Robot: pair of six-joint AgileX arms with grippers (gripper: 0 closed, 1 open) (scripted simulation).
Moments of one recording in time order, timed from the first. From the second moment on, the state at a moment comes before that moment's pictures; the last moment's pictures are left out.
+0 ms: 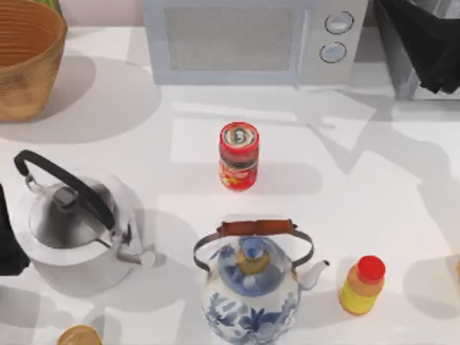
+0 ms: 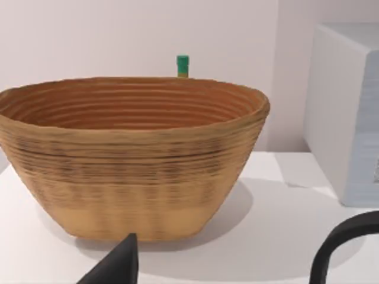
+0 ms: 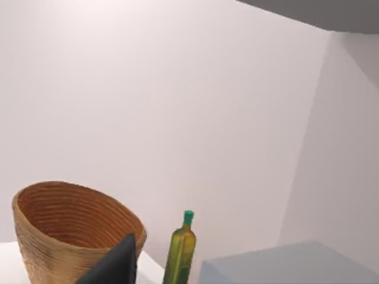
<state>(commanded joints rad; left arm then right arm) 0.00 0.00 0.00 0.00 0.00 0.00 0.13 1.38 0.78 0.90 -0.79 0.04</state>
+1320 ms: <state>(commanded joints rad) 0.00 0.00 0.00 0.00 0.00 0.00 0.26 2.62 1.26 1.40 -1.27 0.06</state>
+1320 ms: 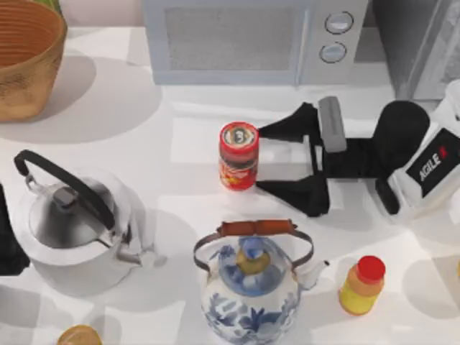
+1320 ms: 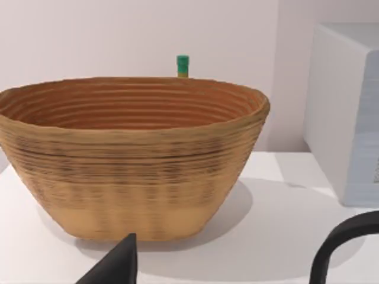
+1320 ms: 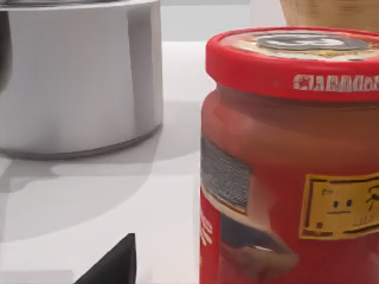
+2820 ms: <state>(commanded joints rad) 0.00 0.00 0.00 0.00 0.00 0.00 0.38 2.65 1.36 1.32 -1.15 0.04</state>
